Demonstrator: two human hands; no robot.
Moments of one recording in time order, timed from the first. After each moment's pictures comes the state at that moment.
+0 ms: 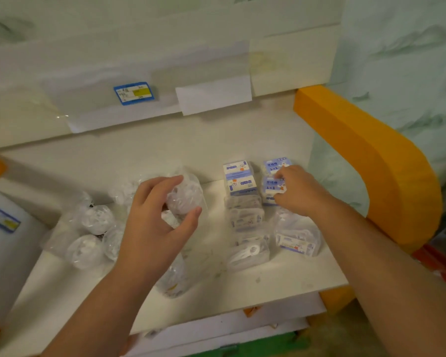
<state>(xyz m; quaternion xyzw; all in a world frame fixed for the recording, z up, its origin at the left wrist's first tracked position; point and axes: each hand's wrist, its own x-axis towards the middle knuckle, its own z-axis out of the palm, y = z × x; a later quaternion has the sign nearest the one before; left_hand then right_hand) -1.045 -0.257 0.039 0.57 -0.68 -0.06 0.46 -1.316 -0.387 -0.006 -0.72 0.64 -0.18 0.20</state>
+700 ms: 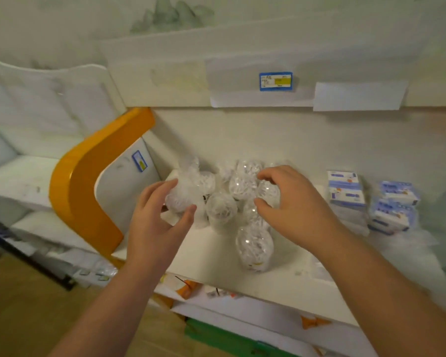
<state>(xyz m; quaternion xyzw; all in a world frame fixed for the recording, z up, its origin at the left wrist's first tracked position) -0.926 -0.158 0.022 0.74 -0.47 0.05 0.47 -1.139 -0.295 0.054 -0.86 0.35 -0.31 0.22</state>
